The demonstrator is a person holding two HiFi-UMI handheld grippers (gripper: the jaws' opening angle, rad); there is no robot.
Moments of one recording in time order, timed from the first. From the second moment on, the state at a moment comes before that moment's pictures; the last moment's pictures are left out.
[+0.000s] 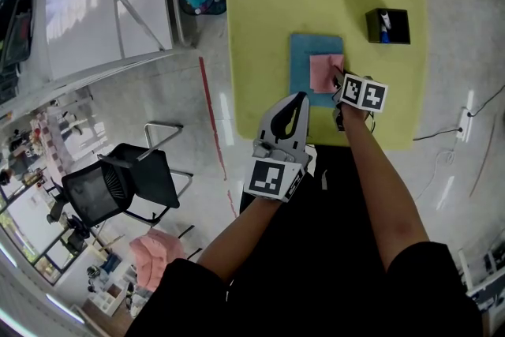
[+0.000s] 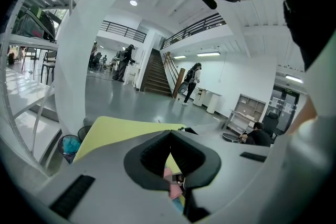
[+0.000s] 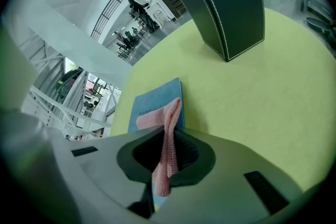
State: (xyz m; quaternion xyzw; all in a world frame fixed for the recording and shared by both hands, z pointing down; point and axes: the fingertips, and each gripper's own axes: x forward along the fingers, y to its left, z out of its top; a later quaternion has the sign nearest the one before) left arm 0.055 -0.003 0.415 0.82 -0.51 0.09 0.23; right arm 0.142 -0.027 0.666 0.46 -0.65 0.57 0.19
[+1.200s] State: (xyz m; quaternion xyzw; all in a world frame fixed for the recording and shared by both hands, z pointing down) left arm 0.013 0.006 0.387 0.83 -0.50 0.08 0.23; right arm 0.102 -0.032 0.561 0.43 -0.73 0.52 0.12
